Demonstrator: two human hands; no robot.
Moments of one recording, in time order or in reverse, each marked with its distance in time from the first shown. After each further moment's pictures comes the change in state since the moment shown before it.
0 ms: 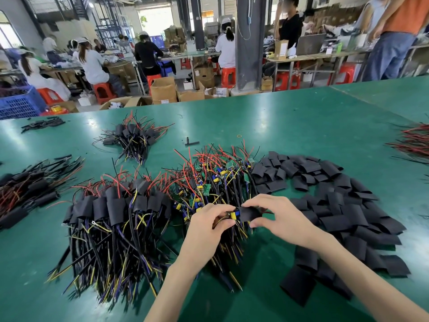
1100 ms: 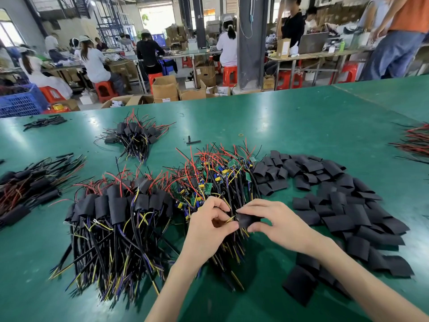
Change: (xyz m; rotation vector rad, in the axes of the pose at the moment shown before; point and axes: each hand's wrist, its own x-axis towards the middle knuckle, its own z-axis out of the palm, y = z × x) left_hand -0.003 0.008 -0.003 -0.135 0.007 -0.103; right_hand -0.003 -0.013 0.007 -0.099 -0.091 -0.061
